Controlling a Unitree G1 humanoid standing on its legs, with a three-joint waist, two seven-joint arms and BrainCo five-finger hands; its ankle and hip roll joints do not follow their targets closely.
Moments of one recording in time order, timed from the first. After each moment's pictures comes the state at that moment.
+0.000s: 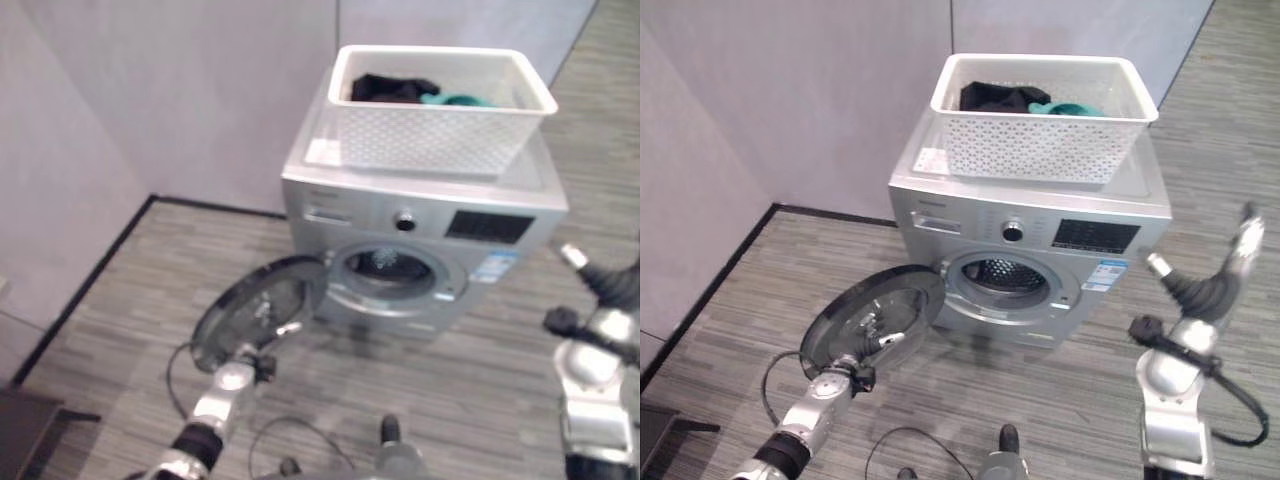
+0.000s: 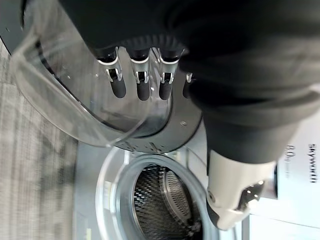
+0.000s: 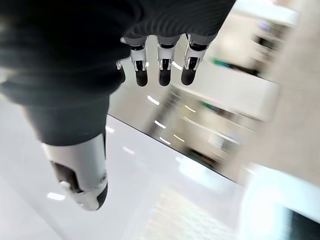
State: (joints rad) left arm -0.17 0.21 -0.35 0.58 -0.33 -0.03 0.13; right arm 0.02 -0.43 -0.33 -0.35 -0.24 -0.03 -0.54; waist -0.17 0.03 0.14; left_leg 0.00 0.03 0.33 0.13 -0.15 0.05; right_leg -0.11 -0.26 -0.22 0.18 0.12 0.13
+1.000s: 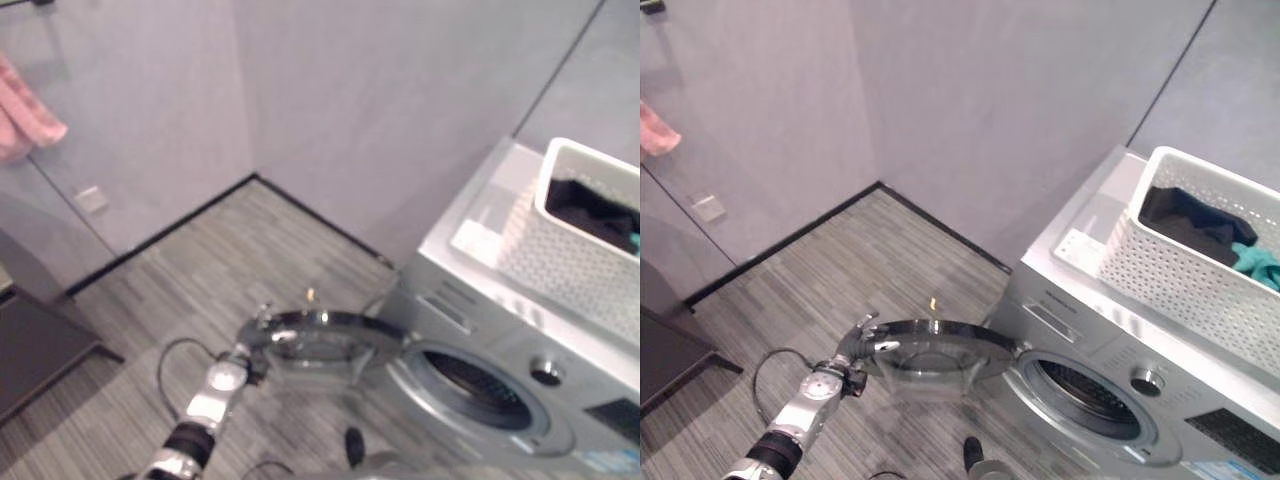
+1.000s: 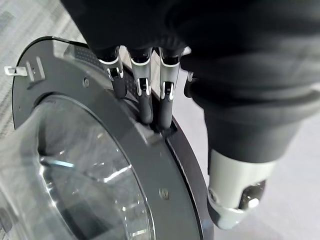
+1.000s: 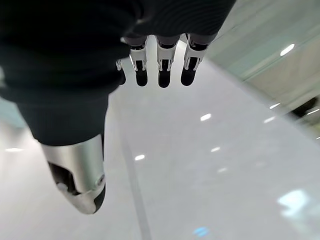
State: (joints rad) left arm -0.13 0.26 -0.28 0.57 -0.16 -0.03 0.05; right arm 0.22 -0.80 -0.78 -0.14 -0.23 -0.07 -0.53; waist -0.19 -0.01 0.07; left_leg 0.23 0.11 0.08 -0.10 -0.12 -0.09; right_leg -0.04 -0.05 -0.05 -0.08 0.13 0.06
